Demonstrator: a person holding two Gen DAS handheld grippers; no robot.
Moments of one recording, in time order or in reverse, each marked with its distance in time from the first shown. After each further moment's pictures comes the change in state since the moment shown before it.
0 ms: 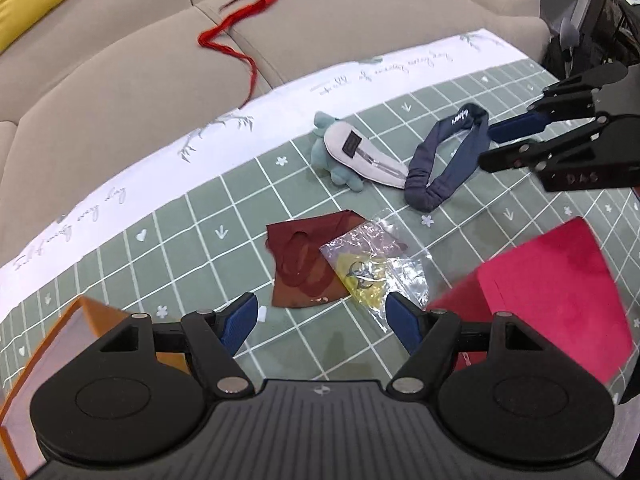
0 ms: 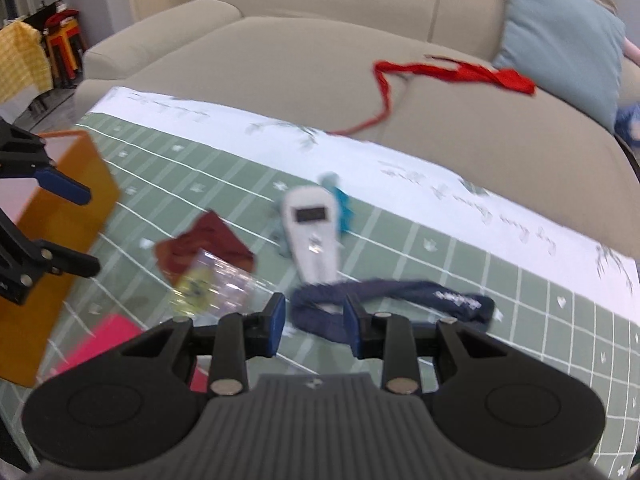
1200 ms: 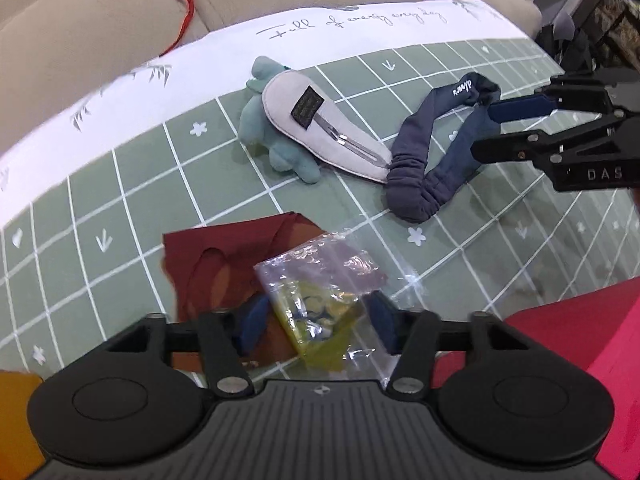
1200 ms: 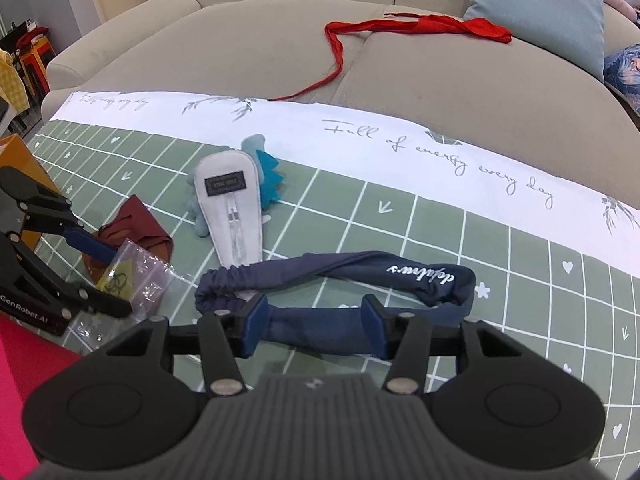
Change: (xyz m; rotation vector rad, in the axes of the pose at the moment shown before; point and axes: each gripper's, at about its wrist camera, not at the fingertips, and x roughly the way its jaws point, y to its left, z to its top) left arm 0.108 -0.013 0.027 -0.018 0.079 -0.158; right arm 0.061 -0.072 -0.022 0.106 0.041 -0.010
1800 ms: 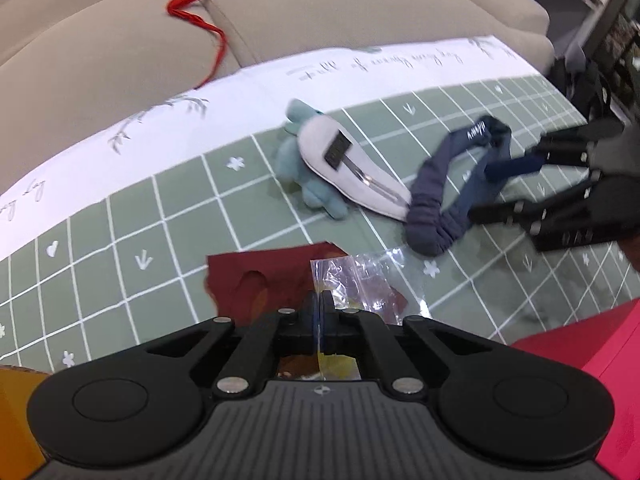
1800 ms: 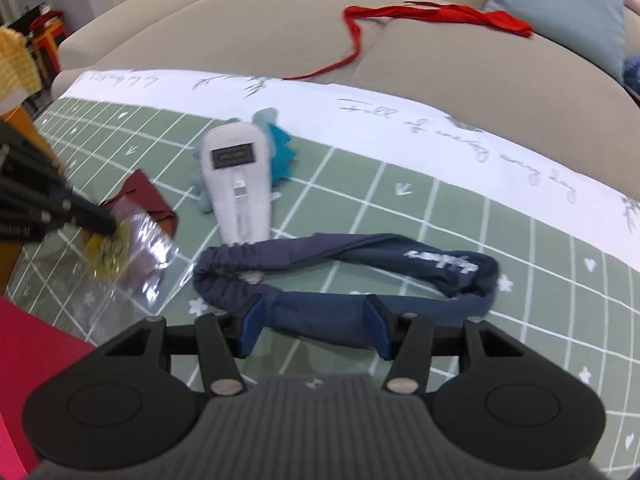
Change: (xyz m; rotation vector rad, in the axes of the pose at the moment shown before) left arm -0.026 0.012 -0.001 -0.062 -0.116 0.031; right arm 0.018 -0.002 -0.010 -0.031 0.028 0.018
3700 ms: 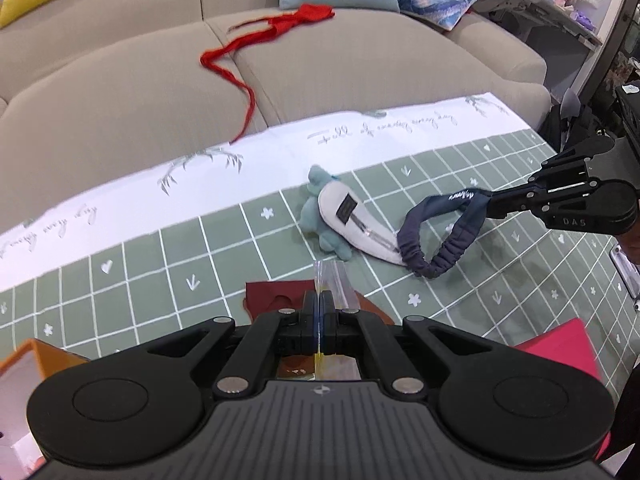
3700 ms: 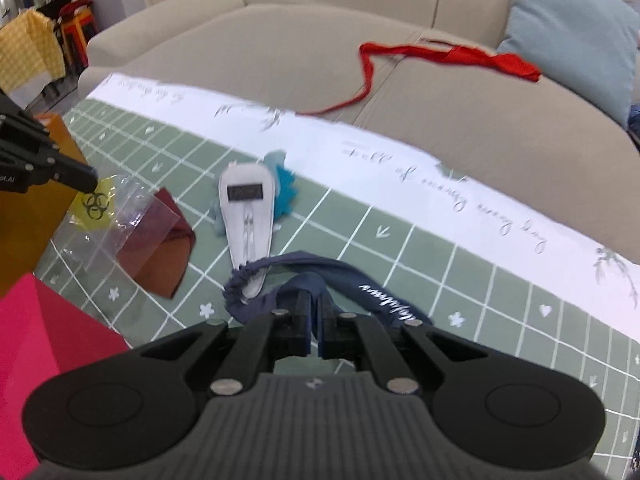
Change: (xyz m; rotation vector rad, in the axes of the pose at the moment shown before) left arm -0.072 0.003 -0.002 -0.027 -0.140 0.010; right arm -0.043 -0.007 0.018 -0.117 -0.022 0.027
